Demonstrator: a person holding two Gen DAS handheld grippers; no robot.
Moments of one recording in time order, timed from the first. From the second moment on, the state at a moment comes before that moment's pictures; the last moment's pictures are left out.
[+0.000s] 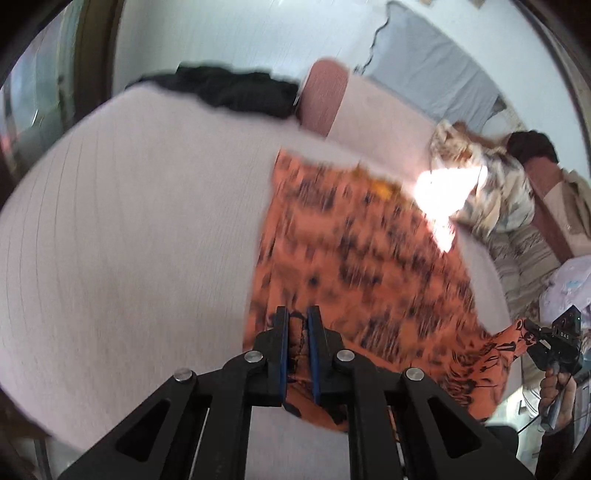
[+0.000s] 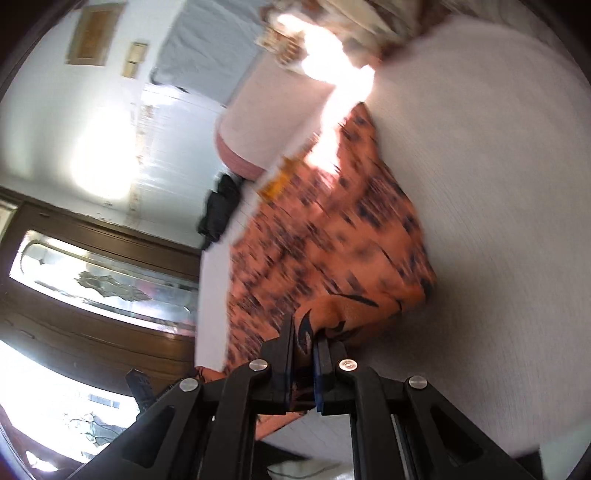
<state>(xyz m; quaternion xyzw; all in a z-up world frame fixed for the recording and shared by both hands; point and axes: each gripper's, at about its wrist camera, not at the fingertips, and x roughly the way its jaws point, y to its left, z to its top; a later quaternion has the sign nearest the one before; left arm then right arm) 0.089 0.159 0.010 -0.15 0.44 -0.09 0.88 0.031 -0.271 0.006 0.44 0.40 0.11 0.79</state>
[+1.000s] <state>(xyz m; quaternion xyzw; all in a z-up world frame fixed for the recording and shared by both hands) 0.185 0.116 -0.045 -0.12 0.43 -0.09 0.89 0.167 -0.315 -0.060 0.35 0.41 -0.01 0.84</state>
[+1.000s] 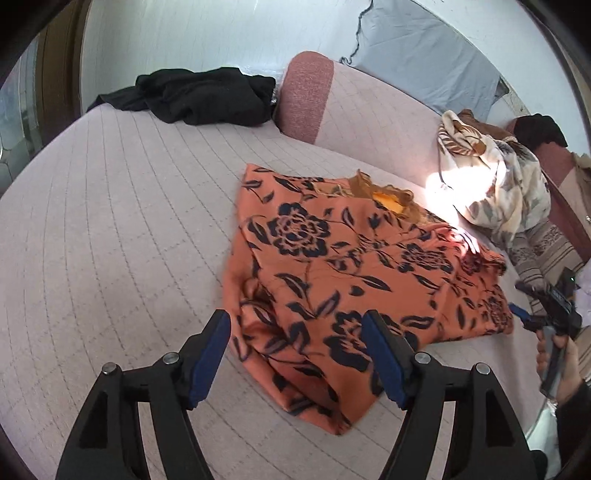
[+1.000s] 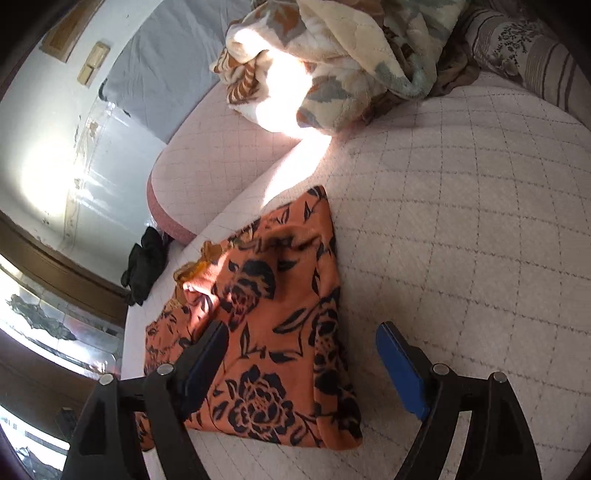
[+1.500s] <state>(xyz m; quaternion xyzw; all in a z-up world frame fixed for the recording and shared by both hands) 0.201 0.145 -0.046 -0.18 0.46 -0.17 0.85 0.163 -0.284 -0.056 0.27 0.42 0.01 0.87</state>
